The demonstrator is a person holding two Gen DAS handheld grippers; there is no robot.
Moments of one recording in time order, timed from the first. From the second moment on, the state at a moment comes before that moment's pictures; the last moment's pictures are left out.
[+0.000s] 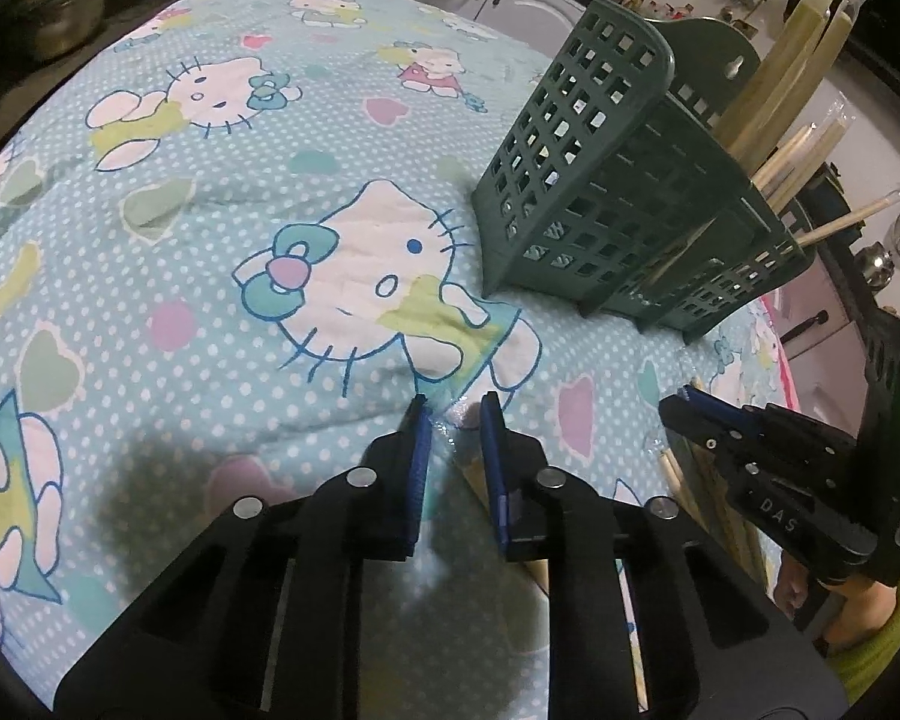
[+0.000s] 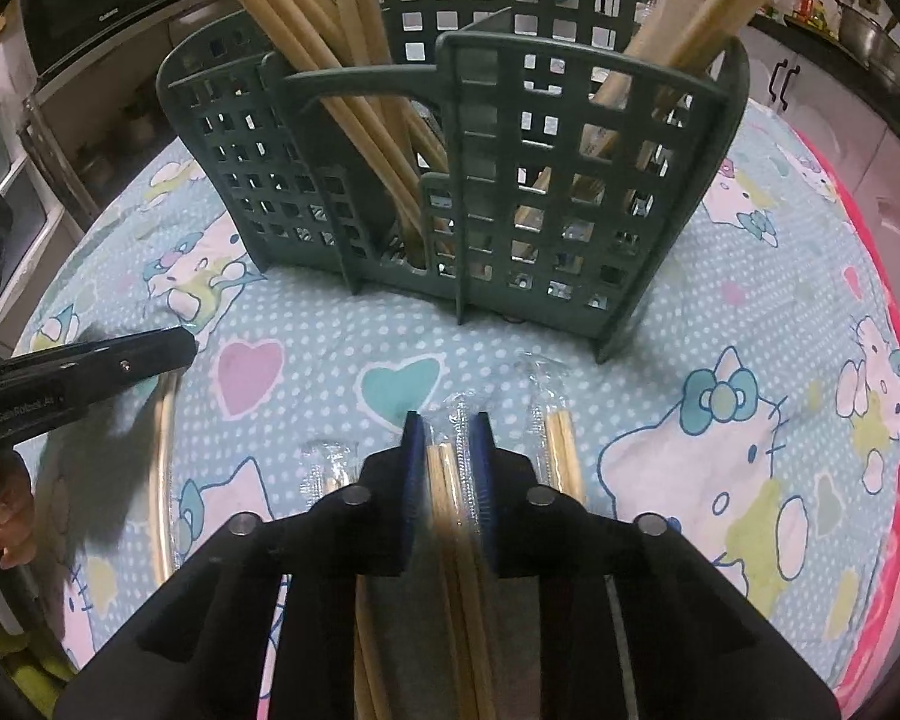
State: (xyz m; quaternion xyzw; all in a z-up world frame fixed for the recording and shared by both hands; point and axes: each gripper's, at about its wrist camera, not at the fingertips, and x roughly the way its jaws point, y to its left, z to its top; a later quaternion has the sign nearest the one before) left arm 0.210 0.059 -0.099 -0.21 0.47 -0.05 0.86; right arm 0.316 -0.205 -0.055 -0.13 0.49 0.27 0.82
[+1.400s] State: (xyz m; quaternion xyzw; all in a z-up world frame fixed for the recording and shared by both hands) left arm 0.151 0.053 0.017 -0.21 0.33 -0.13 0.91; right arm 0.259 -0.249 0.070 -0.04 0.36 0.30 0.88
